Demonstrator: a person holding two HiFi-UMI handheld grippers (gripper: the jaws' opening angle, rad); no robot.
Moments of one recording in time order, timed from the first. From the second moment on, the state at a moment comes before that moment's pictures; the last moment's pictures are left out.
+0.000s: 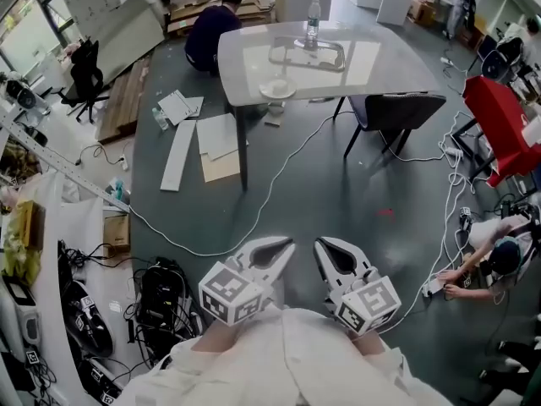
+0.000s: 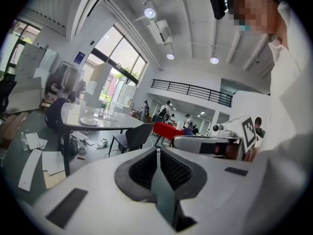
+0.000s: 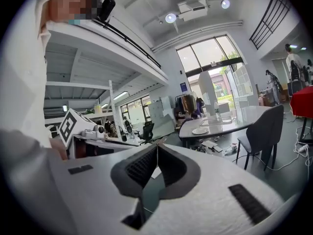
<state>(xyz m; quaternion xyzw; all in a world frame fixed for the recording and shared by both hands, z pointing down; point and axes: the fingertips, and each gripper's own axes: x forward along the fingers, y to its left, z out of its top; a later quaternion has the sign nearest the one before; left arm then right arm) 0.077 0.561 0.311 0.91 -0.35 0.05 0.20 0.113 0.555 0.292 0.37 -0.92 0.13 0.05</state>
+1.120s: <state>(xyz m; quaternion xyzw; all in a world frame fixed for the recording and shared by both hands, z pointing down) -0.001 0.313 0.332 0.93 -0.27 0.09 0.24 0.028 0.302 0.296 0.41 -0.90 0.13 0.08</state>
